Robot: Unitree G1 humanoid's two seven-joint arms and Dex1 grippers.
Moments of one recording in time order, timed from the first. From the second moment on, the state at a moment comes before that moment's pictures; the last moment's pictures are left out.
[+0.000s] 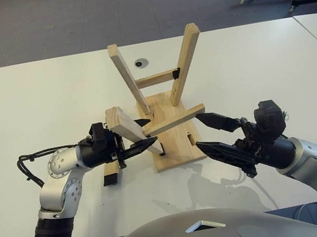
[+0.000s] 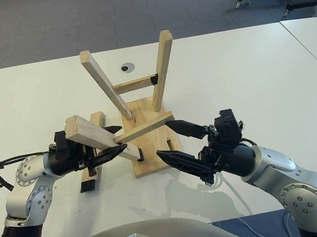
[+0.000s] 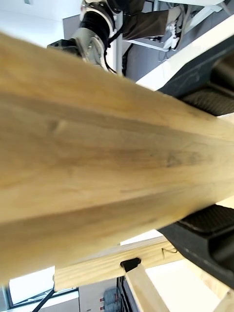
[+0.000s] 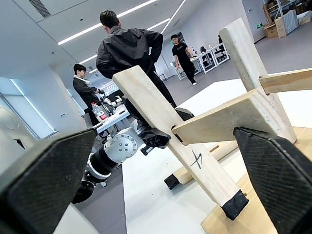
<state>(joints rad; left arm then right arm) 0.06 0.48 -0.11 -0.27 -0.58 0.06 -1.16 0.38 -0.60 -0.16 -0.75 1.23 0.62 0.68</state>
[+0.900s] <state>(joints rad) -0.06 0.60 -0.14 -0.39 -0.60 0.32 -1.10 0.48 -0.69 -0.18 -0.81 1.33 0.66 0.79</state>
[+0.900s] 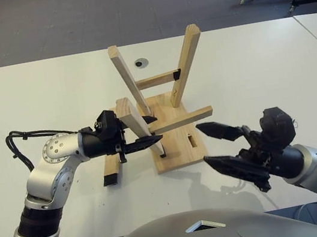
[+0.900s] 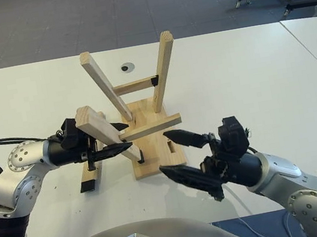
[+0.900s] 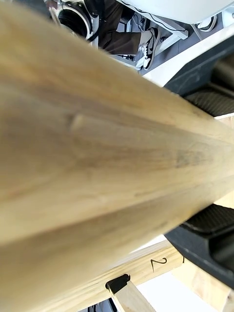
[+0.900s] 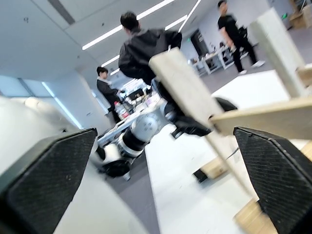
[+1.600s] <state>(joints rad) -0.05 0.60 -0.18 -0.37 -0.56 0.27 -1.10 0.43 -0.72 -0.51 -0.82 1.76 0.51 0.78</state>
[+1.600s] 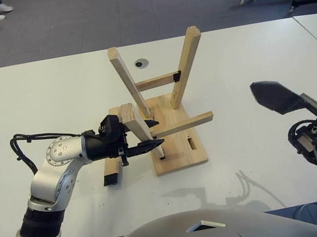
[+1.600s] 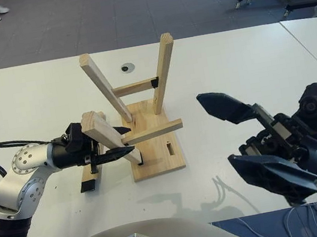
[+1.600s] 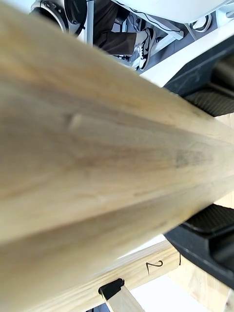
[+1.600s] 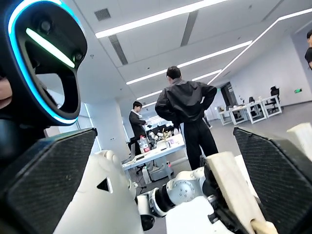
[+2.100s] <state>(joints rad) -0.04 0.62 -0.25 -0.40 -0.50 0.26 -1.05 0.22 -0.55 -0.41 -0.71 1.45 0.38 0.53</state>
